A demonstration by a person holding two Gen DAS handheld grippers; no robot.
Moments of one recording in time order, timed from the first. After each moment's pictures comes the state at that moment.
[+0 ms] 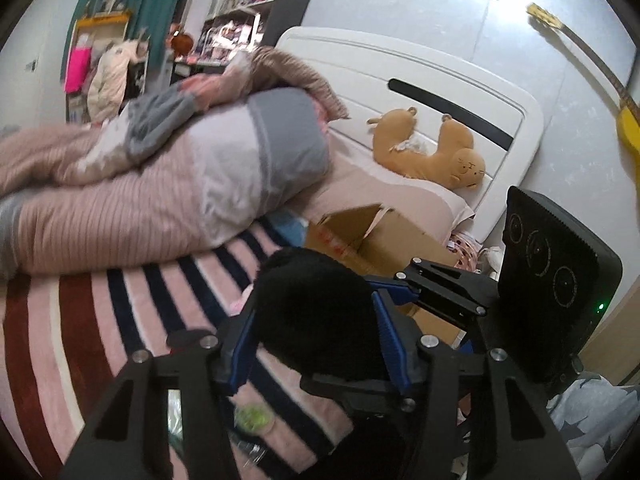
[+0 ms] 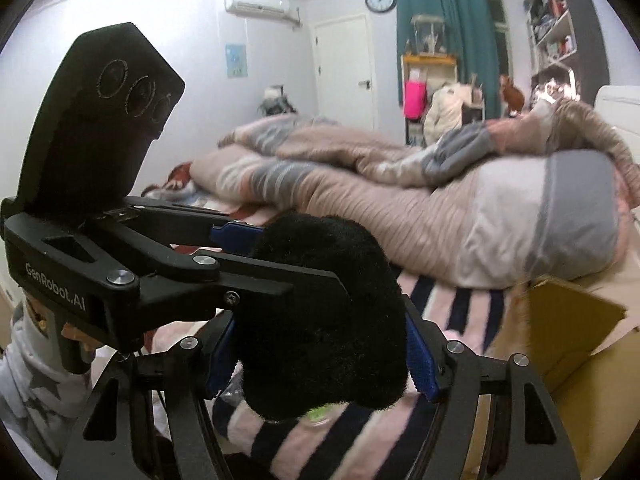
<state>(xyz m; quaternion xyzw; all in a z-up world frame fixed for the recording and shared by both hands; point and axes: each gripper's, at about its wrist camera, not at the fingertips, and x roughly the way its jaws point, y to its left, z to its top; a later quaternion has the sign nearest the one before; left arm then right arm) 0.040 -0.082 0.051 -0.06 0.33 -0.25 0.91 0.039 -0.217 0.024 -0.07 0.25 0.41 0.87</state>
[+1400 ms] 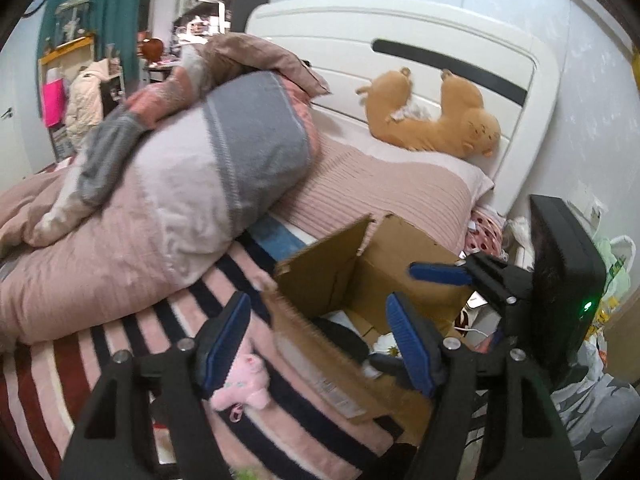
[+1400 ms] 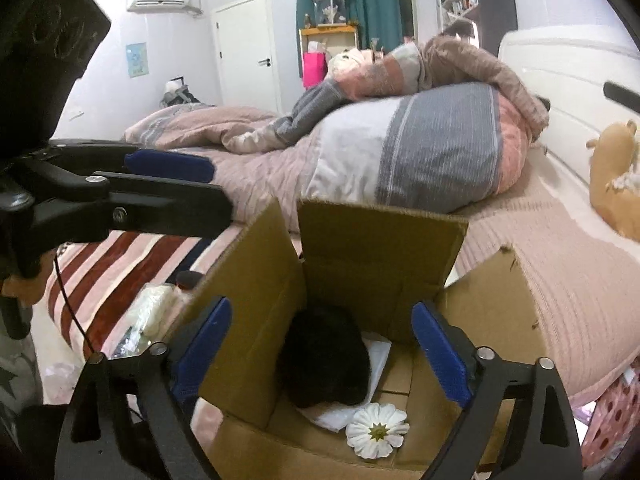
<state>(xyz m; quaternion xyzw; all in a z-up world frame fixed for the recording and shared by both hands) 0.118 -0.169 0.058 0.02 0.36 -0.24 0.90 0.094 -0.332 0.003 -0.06 0.31 0.26 0.91</state>
